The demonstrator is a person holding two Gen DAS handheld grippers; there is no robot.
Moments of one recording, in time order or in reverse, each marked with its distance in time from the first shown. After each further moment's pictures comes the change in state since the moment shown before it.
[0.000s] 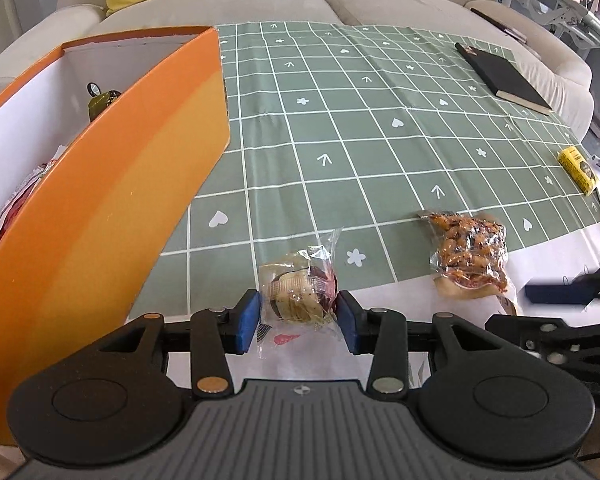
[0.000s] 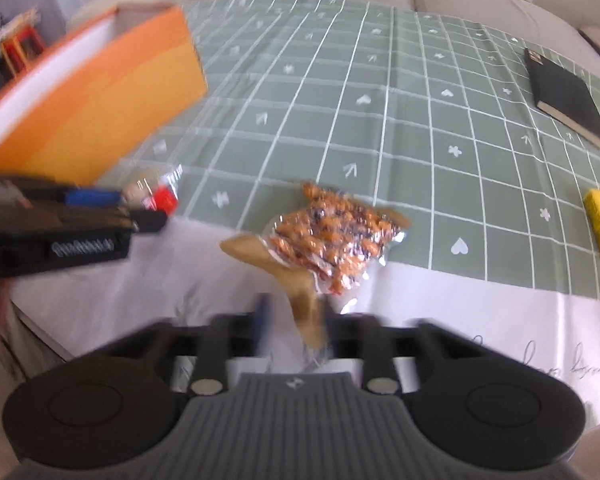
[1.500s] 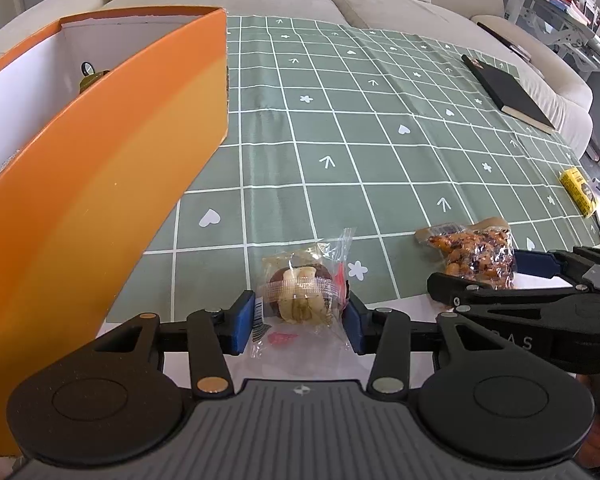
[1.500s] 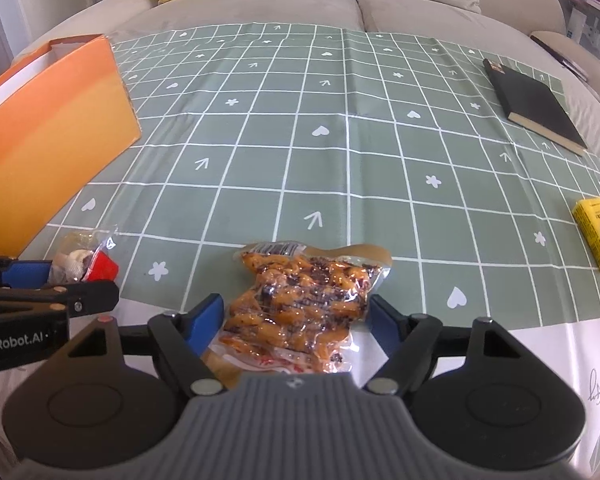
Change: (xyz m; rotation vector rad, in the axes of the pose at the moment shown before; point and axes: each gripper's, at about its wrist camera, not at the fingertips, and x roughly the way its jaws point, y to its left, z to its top) left arm 0.016 0.009 0.002 -0.072 -0.003 -0.053; right arm 0.050 0.001 0.018 0.063 -0.098 -0.154
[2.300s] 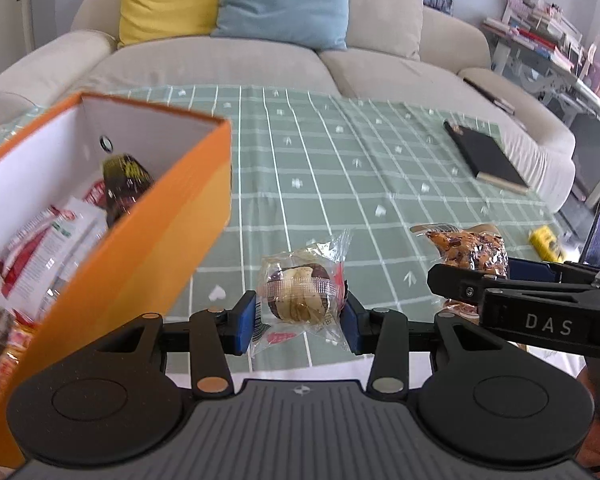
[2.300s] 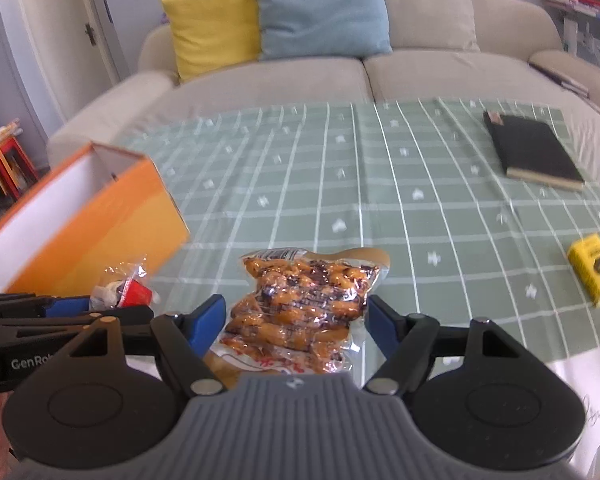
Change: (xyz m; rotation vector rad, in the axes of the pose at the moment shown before) left arm -0.060 -0.006 0.028 -0.017 -0.158 -0.017; right arm -0.066 -0.012 0.027 0.095 -0.199 0.133
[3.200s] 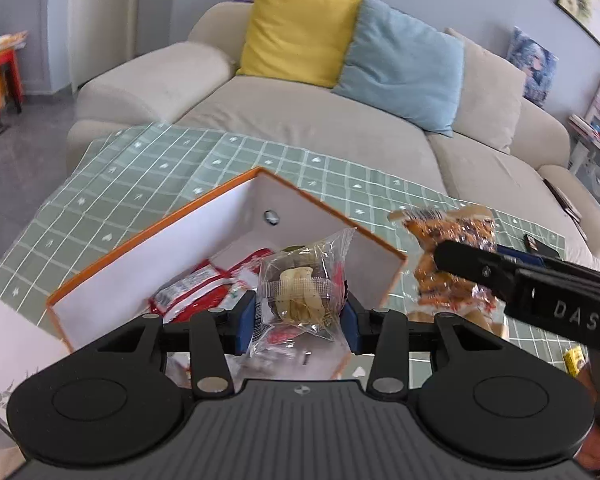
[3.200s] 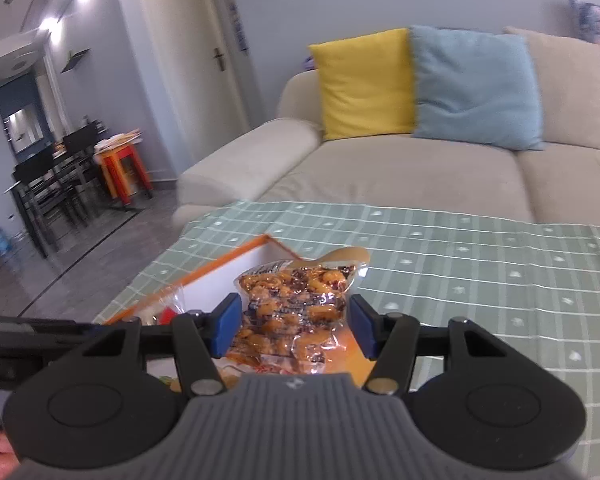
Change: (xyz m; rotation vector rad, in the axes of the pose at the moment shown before) left arm -0.077 0.126 0.057 -0.256 -0.095 0.163; right arm -0.003 0.143 0.109 -0.183 -0.107 0.341
